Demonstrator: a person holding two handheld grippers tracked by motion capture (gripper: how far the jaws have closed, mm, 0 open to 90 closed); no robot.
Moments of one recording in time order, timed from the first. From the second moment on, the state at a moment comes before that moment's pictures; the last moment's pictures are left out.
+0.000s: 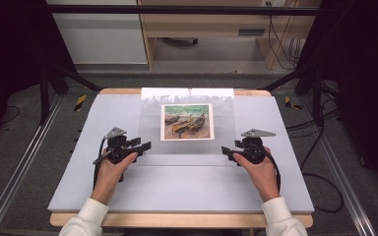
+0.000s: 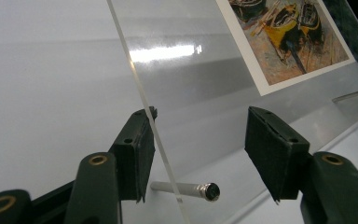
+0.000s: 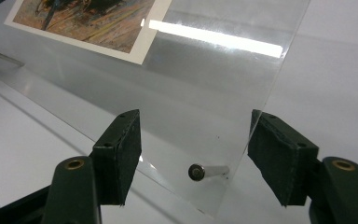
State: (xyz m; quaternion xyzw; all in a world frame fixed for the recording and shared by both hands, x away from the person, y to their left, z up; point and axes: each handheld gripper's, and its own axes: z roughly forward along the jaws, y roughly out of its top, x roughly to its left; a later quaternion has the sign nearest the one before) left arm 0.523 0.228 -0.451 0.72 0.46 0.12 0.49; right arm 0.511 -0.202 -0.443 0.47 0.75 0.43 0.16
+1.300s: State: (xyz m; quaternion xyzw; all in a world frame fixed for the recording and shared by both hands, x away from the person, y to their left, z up) left arm 0.500 0.229 -0.451 0.74 0.46 0.15 0.48; right arm 0.489 -0.206 -0.445 0.46 0.76 0.42 0.18
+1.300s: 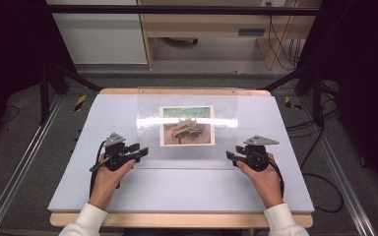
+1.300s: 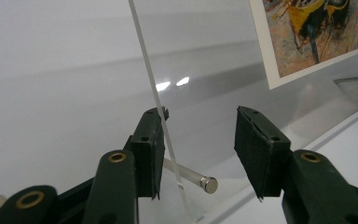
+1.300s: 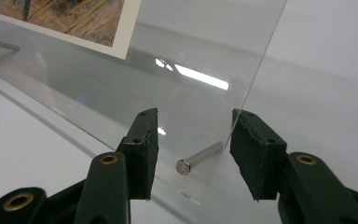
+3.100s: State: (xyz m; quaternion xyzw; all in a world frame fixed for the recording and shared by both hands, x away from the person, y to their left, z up) left arm 0.480 0.228 -0.455 0.75 0.45 0.17 0.45; right arm 0.471 -0.209 -0.450 0.45 0.77 0.40 0.20
